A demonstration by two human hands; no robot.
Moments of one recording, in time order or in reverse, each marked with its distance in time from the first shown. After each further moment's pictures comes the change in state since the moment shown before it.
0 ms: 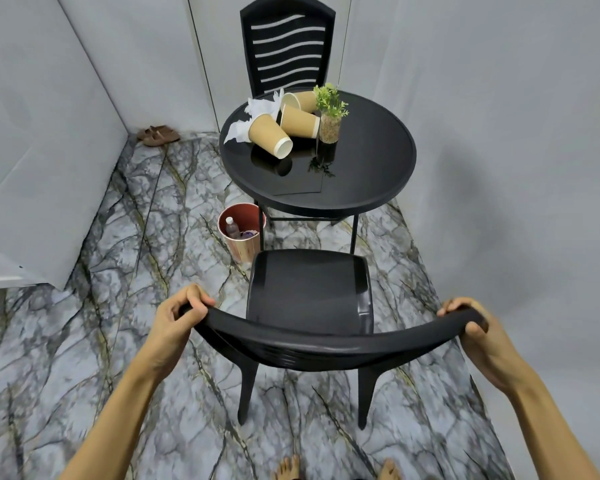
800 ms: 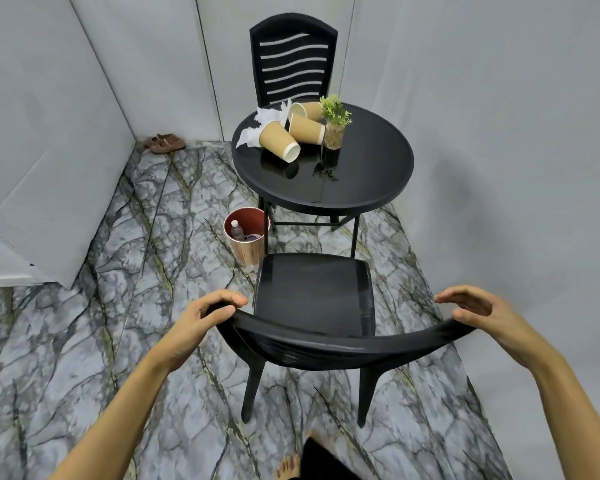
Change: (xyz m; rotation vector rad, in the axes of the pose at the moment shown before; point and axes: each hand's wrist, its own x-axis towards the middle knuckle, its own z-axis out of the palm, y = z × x) left_hand -0.037 0.002 -0.020 0.181 -0.245 -0.088; right_hand -0.028 -0.046 0.014 -0.432 -0.105 0.083
